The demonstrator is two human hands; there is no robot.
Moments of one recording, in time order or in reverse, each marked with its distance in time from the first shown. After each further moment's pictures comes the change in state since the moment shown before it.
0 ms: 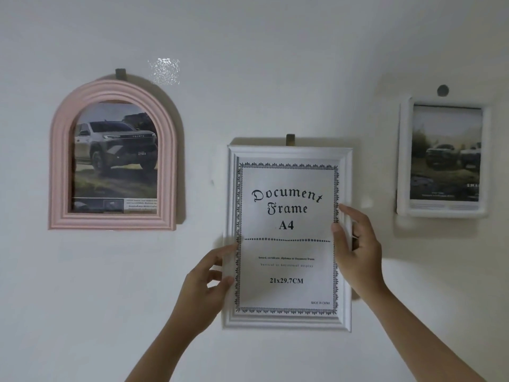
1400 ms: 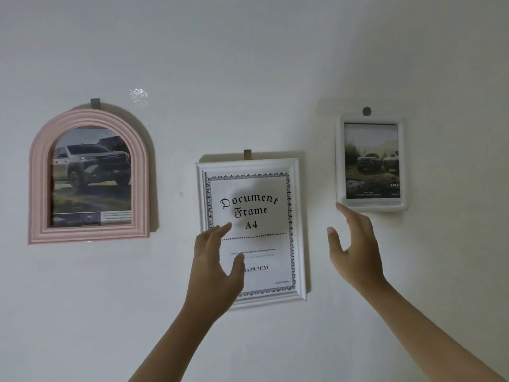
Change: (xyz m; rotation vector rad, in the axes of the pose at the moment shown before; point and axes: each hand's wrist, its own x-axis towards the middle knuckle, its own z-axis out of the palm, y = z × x) left_hand -0.015 0.092 0.064 0.221 0.148 0.188; right_hand 0.001 -0.020 -0.097 -0.411 -0.007 -0.008
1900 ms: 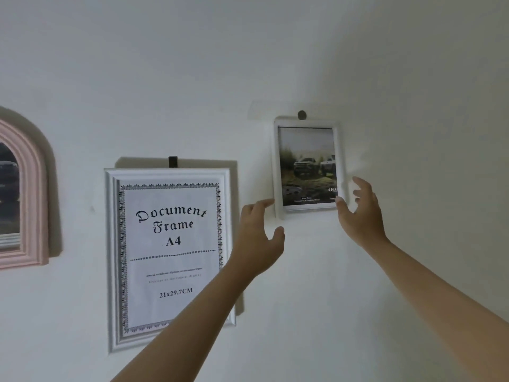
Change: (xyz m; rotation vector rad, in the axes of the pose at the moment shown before) left_hand 0.059 0.093 0.153 -0.091 -0.253 0.100; right_hand 0.091 0.115 -0.074 0.019 0.018 0.317
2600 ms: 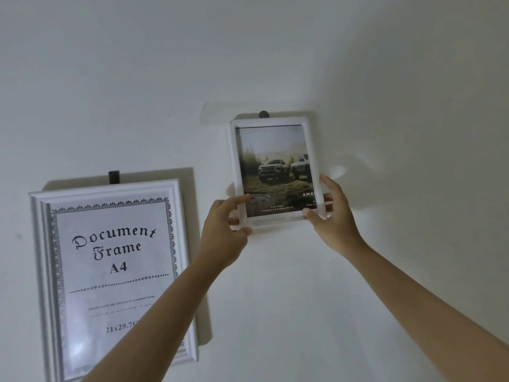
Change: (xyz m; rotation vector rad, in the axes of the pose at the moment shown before) left_hand 0.057 -0.004 0.032 -0.057 0.043 -0.089; right_hand 0.030 0.030 0.003 0.270 -0.136 -0.058
